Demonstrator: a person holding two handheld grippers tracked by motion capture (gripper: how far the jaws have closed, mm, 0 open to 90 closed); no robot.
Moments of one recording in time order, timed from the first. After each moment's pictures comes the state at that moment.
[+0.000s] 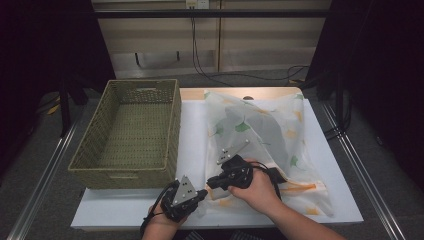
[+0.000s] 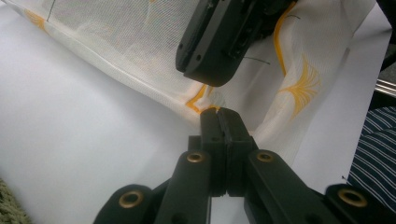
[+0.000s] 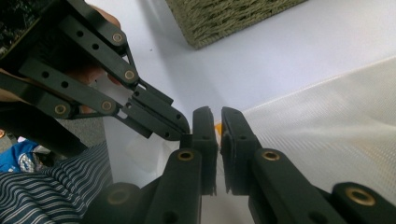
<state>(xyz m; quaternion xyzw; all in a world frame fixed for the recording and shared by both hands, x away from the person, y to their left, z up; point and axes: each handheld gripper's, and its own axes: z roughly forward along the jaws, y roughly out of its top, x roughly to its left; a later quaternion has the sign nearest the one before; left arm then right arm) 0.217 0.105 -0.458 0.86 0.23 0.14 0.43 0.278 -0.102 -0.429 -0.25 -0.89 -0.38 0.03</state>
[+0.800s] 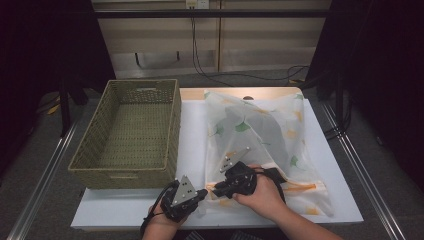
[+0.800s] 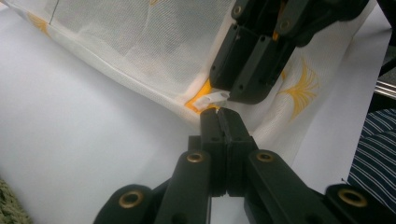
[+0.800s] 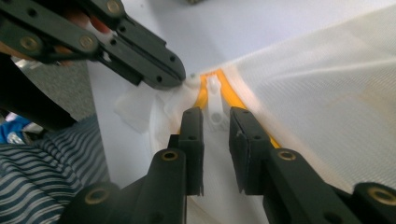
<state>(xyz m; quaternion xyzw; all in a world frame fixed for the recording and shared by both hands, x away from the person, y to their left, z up) 0.217 0.105 -0.457 0.86 0.23 0.14 0.43 0.267 -0.109 -0.442 -0.25 -0.91 -0.34 0.02</state>
